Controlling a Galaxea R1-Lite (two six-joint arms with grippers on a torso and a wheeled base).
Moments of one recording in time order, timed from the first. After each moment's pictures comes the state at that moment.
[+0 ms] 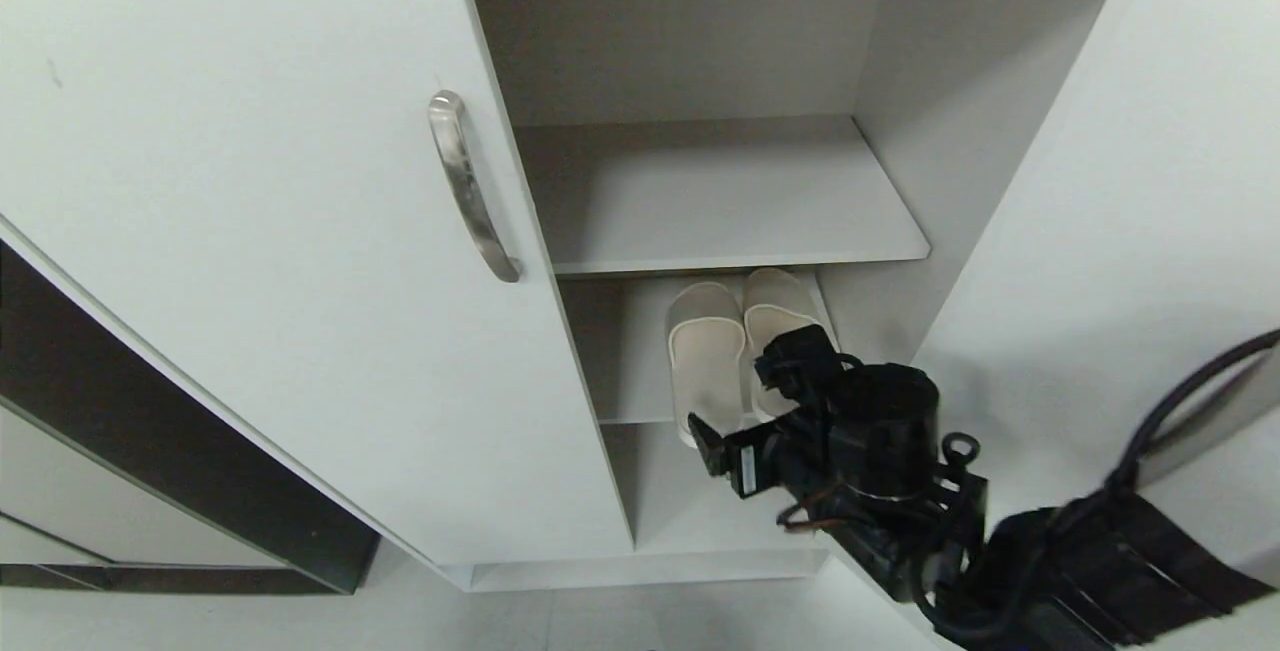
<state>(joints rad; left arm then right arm) 0.00 0.00 0.00 0.00 -0.01 -0.01 0.85 2.00 -0.78 -1.03 -0.36 0.08</state>
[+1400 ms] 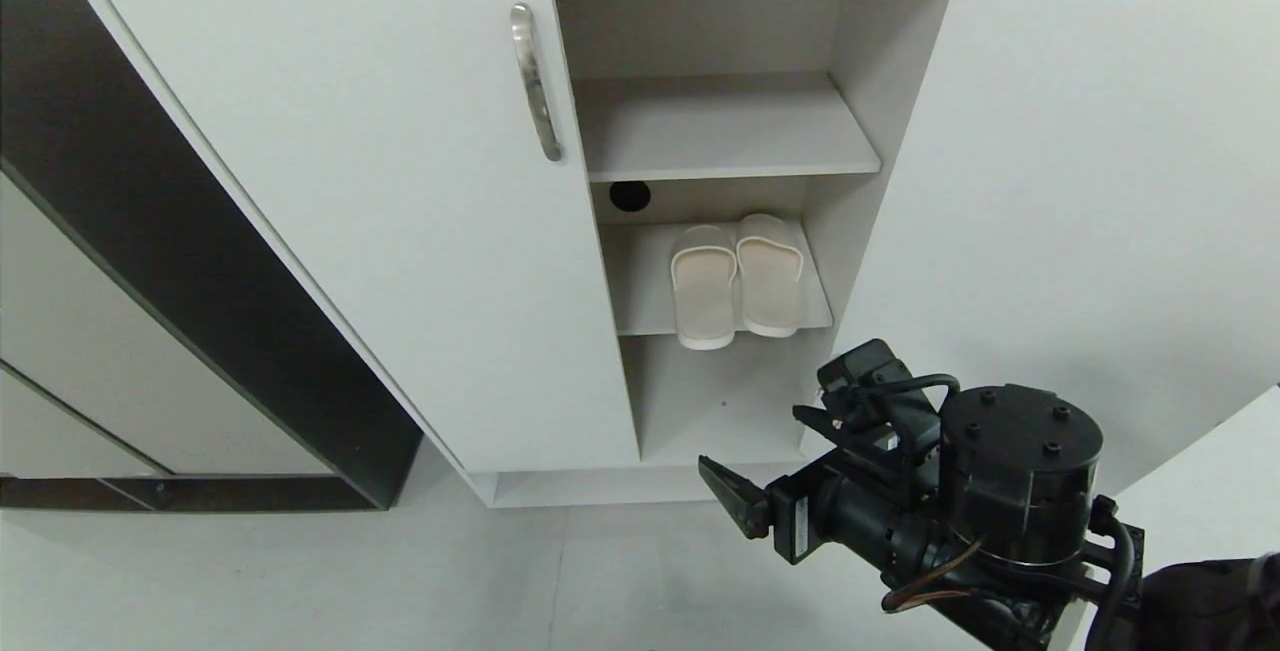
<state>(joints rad) 0.00 0.00 0.00 0.00 -0.01 0.01 0.90 1.80 -0.60 -1.04 -0.23 0.11</state>
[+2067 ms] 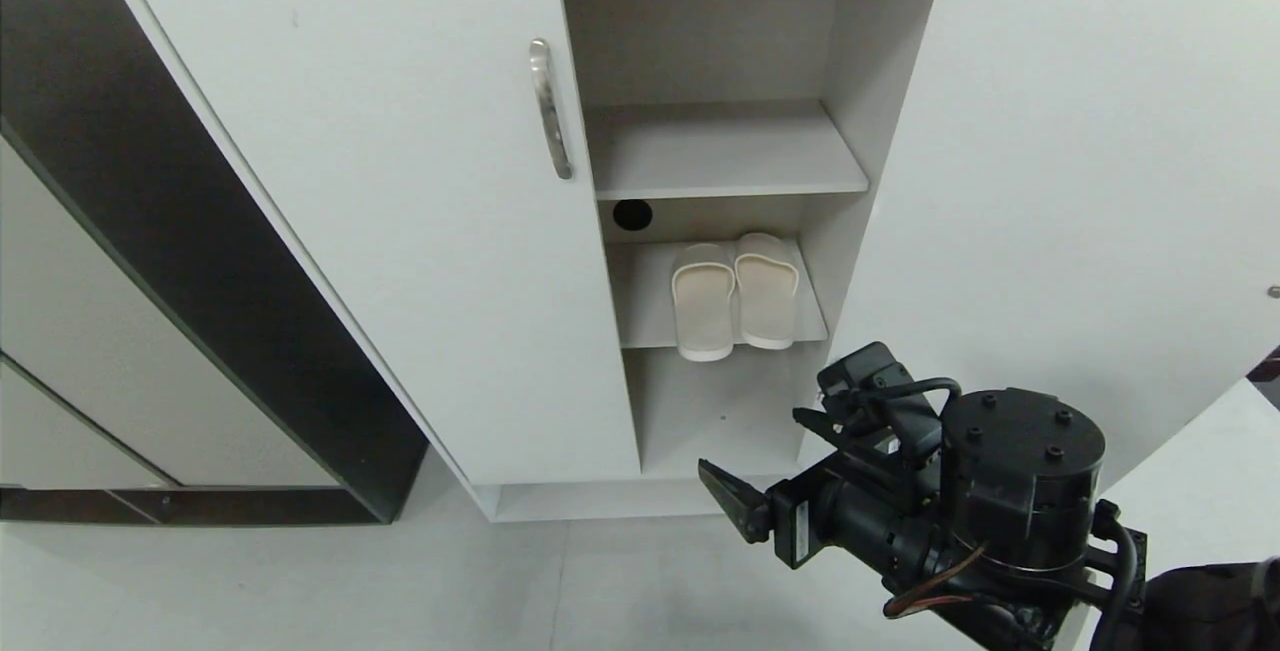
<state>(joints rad) 0.00 0.00 0.00 0.00 -0.01 0.01 0.90 1.80 -0.59 -1.04 -0.24 0.11</state>
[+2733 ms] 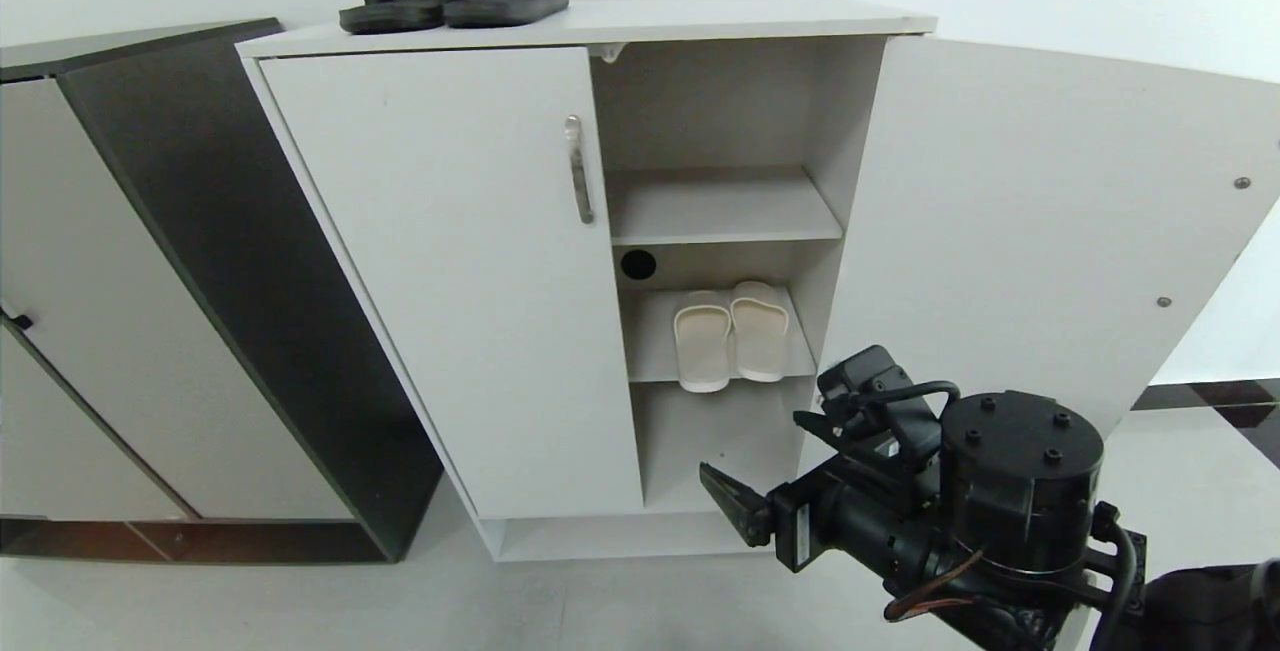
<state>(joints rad) 0.00 0.00 0.00 0.00 -0.01 0.01 0.90 1.80 -0.59 -1.04 -0.24 0.11</state>
